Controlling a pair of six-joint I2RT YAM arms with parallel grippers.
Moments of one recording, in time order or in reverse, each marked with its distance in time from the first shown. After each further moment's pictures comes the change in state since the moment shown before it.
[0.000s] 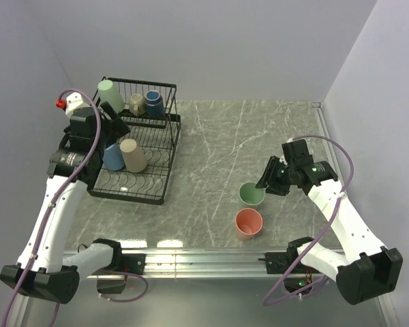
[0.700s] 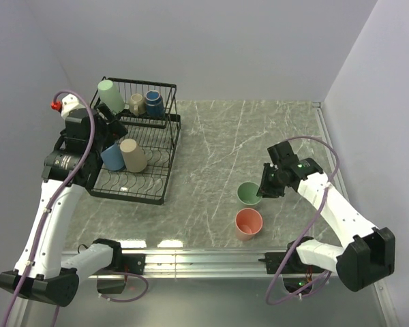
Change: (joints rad) left arm 0.000 -0.026 0.038 -0.086 0.006 -0.023; right arm 0.082 0.088 -0.030 0.000 0.105 -0.034
